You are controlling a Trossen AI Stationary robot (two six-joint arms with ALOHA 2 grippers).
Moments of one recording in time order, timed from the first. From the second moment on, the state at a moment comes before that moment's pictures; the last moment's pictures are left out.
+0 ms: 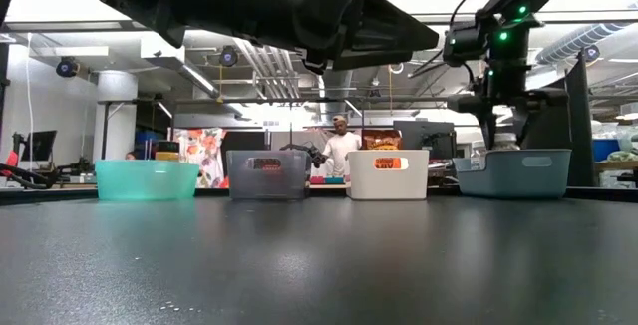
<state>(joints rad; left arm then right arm) -0.30 1.93 1.00 0.75 -0.39 0.12 -0.78 1.33 0.92 -0.91 0.28 0.76</state>
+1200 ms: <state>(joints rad) -0.30 1.93 1.00 0.74 -0.39 0.08 -0.80 1.29 0.97 -0.91 0.34 0.69</state>
